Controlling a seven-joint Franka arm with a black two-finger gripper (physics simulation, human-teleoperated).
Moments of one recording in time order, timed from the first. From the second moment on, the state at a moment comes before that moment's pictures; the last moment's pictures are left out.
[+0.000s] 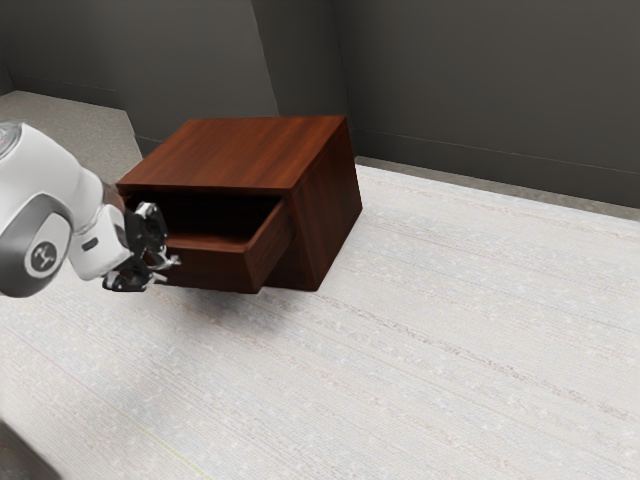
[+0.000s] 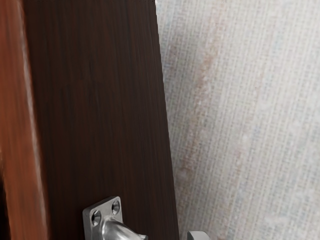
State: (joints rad) arm 0.09 -0.29 0.27 -2.21 0.13 2.43 1.64
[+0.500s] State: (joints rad) arm 0.00 -0.58 0.25 -2.22 0.12 2.08 1.57
